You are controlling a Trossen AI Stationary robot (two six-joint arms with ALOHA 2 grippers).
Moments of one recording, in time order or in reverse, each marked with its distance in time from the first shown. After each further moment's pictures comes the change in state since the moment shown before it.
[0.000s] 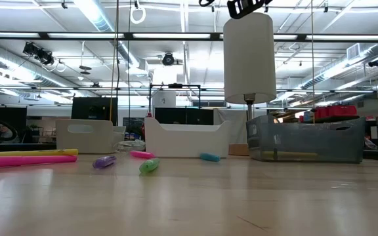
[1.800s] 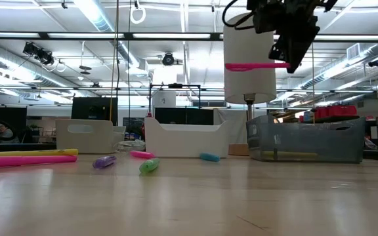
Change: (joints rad) left arm -0.005 -0.015 0.000 -0.292 0.128 -0.567; right arm -0.150 -0.138 0.000 -1.137 0.621 -1.471
